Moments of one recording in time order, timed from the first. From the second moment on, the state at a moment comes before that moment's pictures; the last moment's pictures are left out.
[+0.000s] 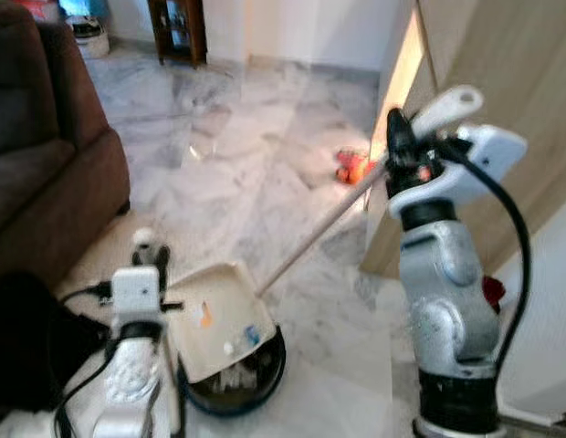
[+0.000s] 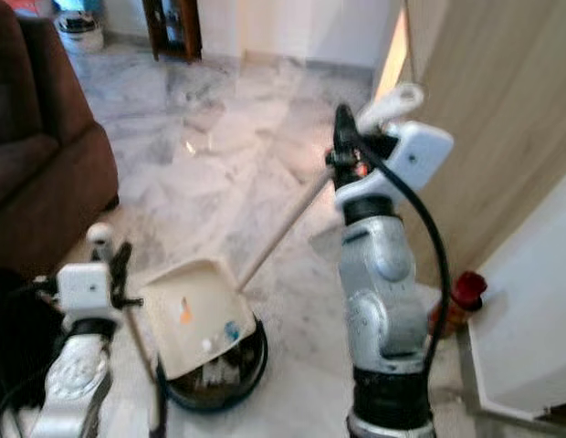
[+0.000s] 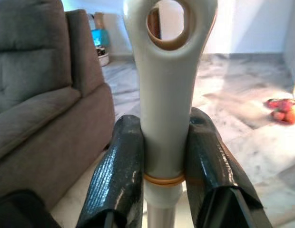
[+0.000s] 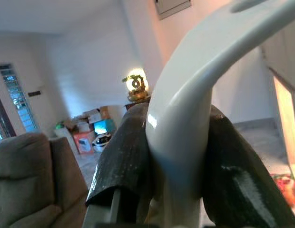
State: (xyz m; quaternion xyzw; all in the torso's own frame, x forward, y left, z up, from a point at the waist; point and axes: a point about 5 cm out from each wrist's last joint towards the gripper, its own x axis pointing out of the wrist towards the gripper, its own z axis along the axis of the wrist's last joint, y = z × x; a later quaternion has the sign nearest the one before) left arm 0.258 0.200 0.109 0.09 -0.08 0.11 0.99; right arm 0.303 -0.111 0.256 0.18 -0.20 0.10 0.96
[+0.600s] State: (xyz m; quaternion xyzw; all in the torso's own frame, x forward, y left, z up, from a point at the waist) left arm 0.258 0.196 0.111 0.09 -0.09 0.10 0.99; right arm 0.302 -0.106 0.258 0.17 -0.21 0.11 0.96
